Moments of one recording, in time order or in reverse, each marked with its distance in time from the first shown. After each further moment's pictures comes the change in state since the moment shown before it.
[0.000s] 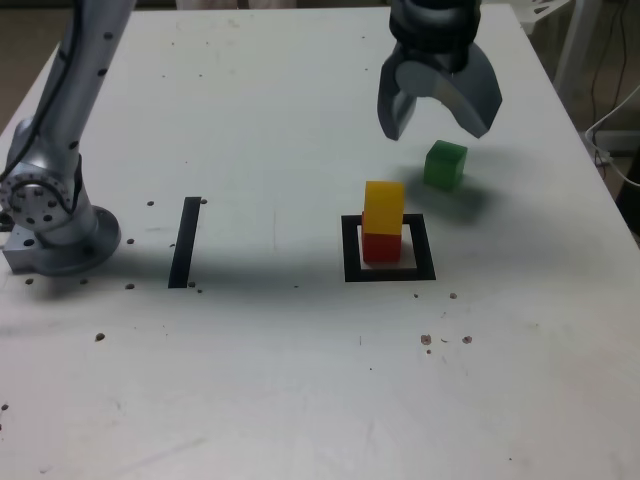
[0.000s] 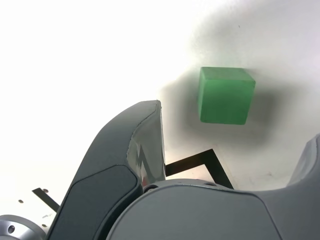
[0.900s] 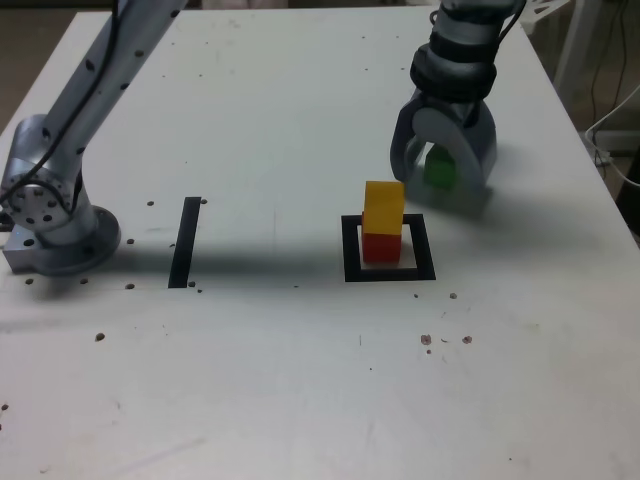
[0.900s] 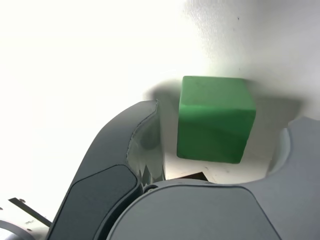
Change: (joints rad) arm -0.005 0.148 -0.069 0.013 -0.043 -0.004
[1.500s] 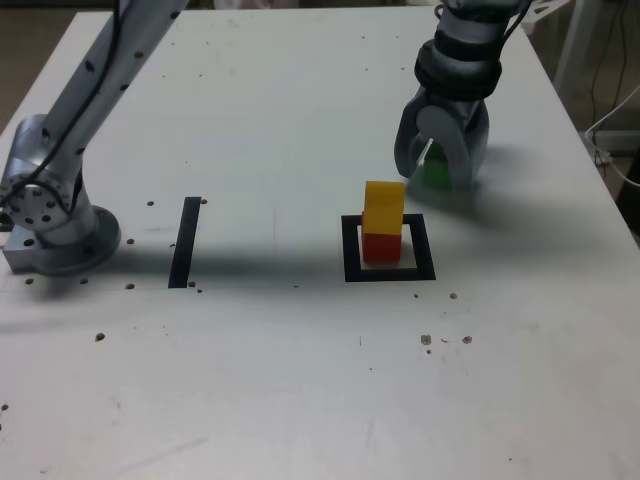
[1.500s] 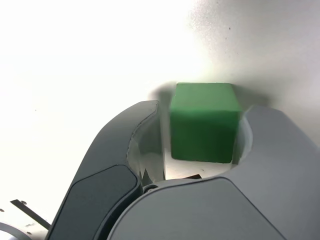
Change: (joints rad) arm -0.015 0.000 -0.020 0.011 0.034 -0.017
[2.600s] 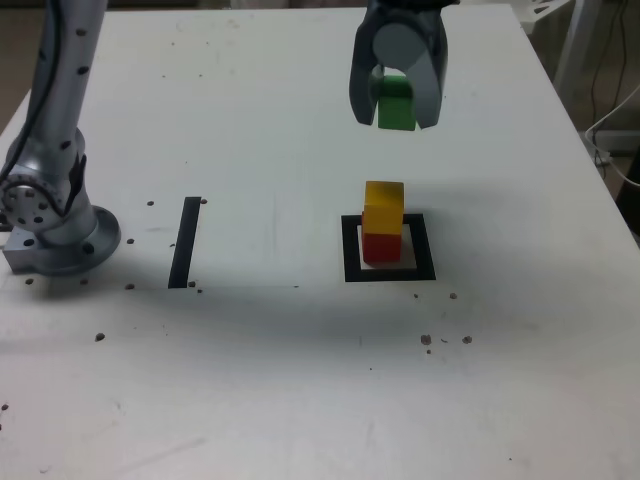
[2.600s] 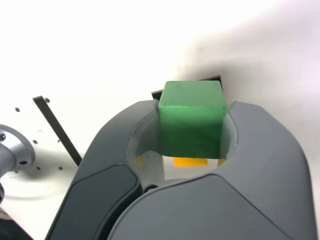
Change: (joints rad) arm -0.118 -0.278 -0.002 0.256 -0.040 -0.376
